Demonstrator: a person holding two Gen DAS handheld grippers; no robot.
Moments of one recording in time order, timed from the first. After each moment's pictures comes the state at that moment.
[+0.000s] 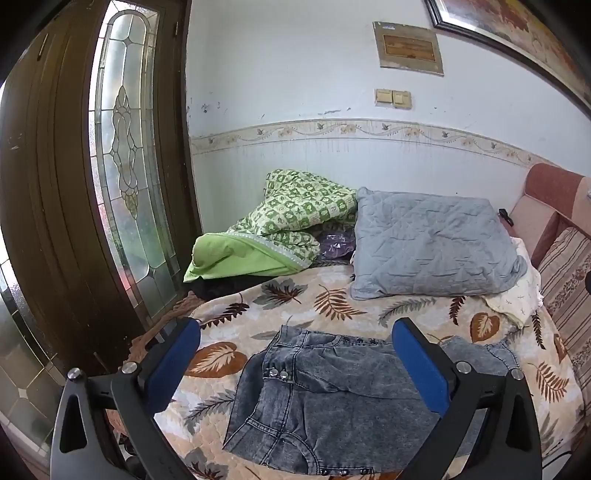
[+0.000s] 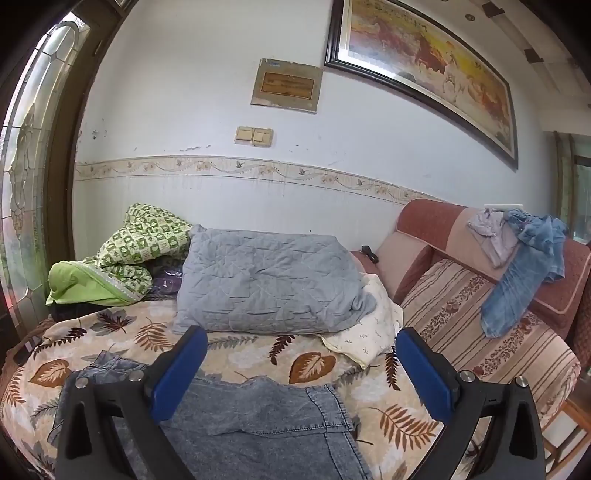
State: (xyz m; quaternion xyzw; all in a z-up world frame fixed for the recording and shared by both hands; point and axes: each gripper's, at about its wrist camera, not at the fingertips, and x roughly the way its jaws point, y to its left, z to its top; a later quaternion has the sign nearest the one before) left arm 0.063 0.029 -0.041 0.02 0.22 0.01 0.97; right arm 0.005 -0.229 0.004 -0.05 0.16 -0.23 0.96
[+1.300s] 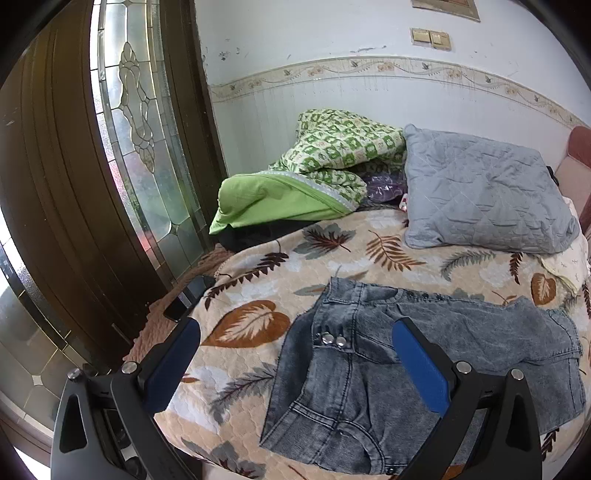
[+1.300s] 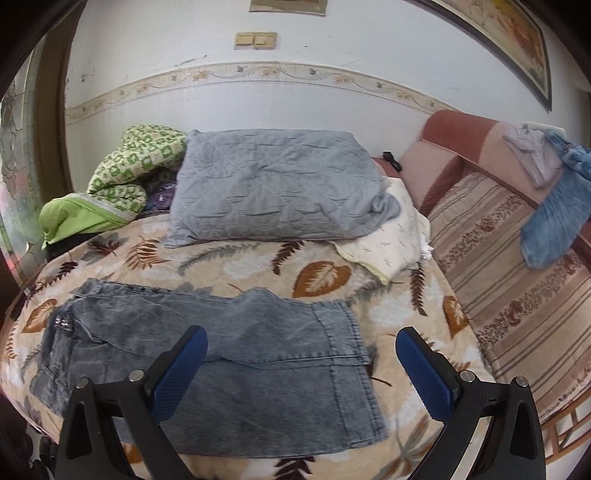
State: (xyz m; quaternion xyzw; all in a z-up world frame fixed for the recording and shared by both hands) left arm 0.134 0.085 -0.118 0.05 0.30 0.08 0.95; right arm 0.057 -0.287 -0.101 0.01 0.32 -0.17 0.93
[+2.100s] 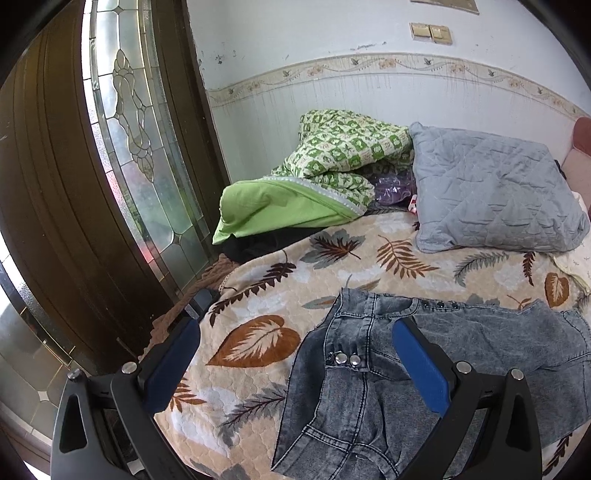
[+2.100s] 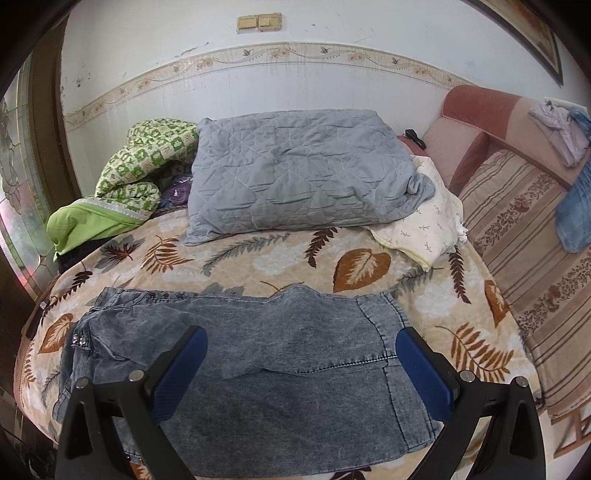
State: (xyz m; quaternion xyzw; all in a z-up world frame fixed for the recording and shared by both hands) left arm 0.170 0.086 -0.125 0.07 0.31 0.08 0.95; right arm 0.108 -0.290 -0.129 0.05 0.36 -0.16 0.92
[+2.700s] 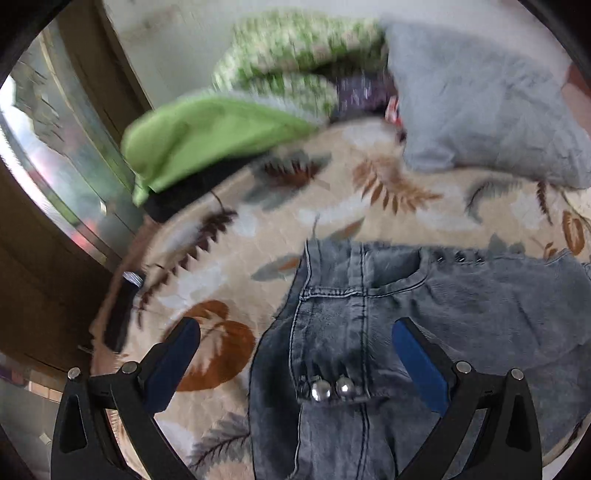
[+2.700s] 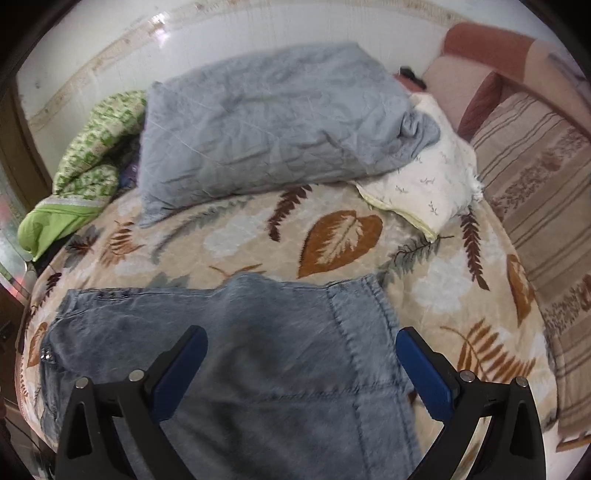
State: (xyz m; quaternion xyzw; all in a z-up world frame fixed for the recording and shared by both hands) left arm 0.336 0.083 -0.222 0.10 0.49 0.00 0.87; right arm 0.208 -0.431 -0.195 0.11 0.47 -0.15 0.87
